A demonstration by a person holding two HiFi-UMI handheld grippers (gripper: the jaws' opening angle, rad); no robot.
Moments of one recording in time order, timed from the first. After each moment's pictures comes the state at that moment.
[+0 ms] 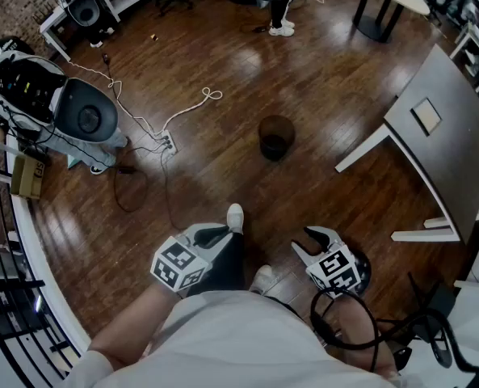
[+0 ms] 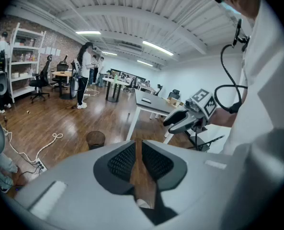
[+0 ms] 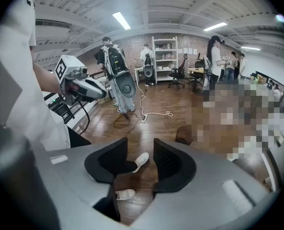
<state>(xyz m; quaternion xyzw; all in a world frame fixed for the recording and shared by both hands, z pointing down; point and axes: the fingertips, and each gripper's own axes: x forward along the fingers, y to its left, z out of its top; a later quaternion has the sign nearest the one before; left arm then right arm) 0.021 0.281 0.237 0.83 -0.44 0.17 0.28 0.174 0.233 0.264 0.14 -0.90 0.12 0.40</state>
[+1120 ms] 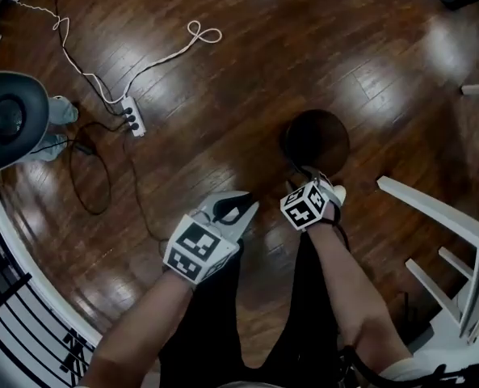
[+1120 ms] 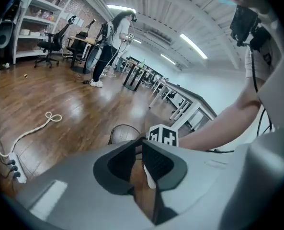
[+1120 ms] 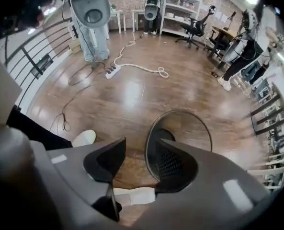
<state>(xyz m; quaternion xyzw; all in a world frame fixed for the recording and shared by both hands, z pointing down) -0.130 -0.054 0.517 0.78 -0.46 0.15 0.39 -0.037 -0.111 0.716 0.10 -0.77 0.07 0.62</state>
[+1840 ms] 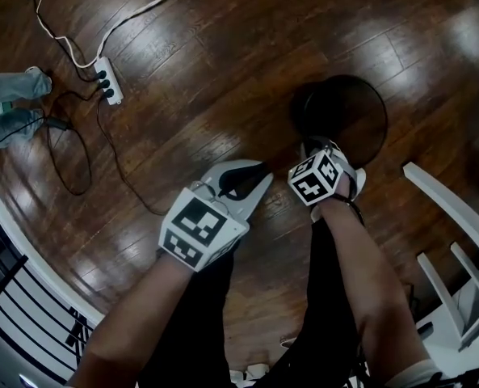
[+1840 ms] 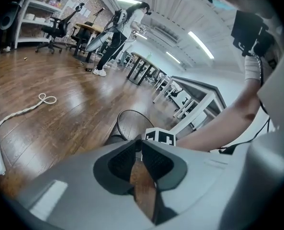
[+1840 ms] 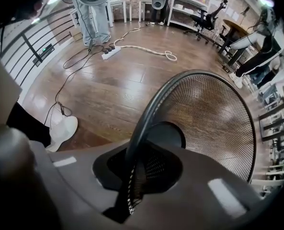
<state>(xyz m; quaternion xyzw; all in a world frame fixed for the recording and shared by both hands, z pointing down) -0.117 -0.086 0.632 0.77 -0.45 0.14 0.42 -0.033 -0.134 0.833 0.07 -0.76 0.04 0.65</state>
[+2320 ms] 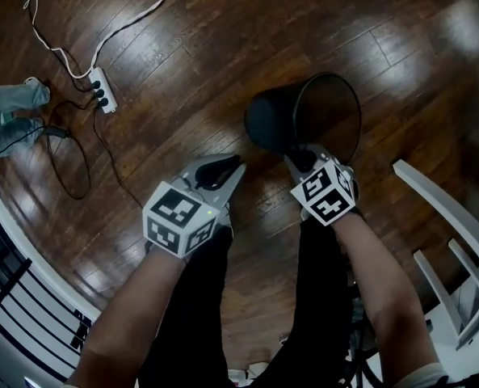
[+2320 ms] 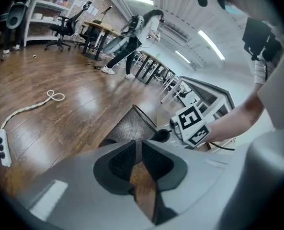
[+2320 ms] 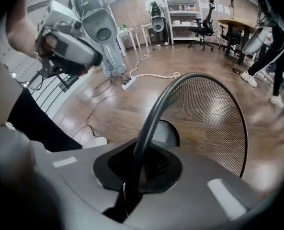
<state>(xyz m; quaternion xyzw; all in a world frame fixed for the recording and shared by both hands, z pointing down) -0.133 -0.095 0.644 0.74 -0.48 0.15 0.45 -0.048 -0.120 0.743 -0.03 -0.84 0.14 0.53</state>
